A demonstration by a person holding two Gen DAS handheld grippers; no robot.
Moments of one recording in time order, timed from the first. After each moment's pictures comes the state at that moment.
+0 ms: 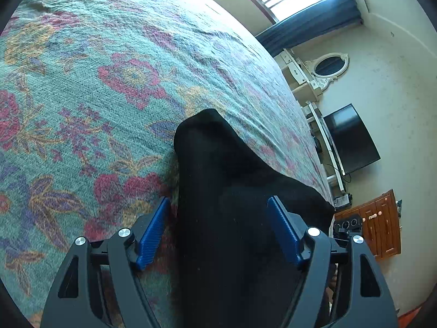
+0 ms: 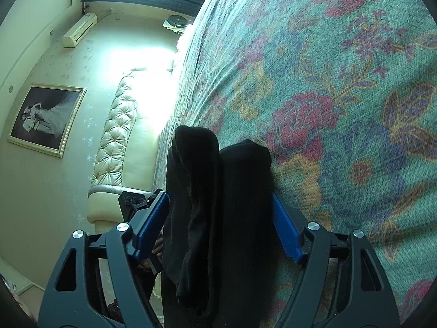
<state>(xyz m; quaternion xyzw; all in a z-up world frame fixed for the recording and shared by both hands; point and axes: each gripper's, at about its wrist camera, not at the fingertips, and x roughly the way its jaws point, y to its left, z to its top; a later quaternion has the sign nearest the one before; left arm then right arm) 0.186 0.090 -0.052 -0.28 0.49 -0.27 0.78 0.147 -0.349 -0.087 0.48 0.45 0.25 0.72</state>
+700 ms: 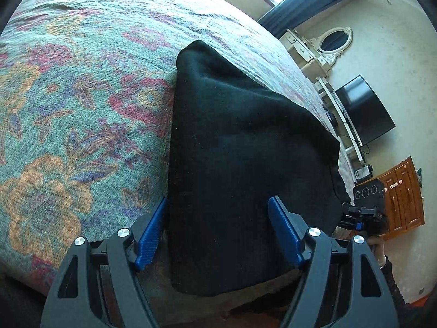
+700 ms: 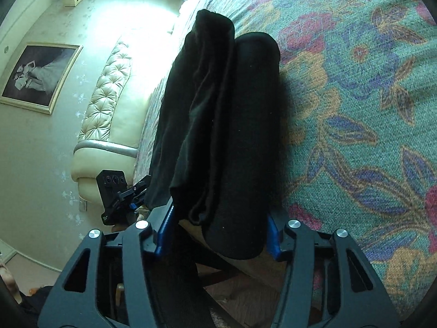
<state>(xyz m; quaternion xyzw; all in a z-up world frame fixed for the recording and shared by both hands) 0.092 0.076 -0.046 -0.21 0.51 -0.26 0.79 0.083 -0.314 -0.087 0.40 0.51 0.28 0.71</state>
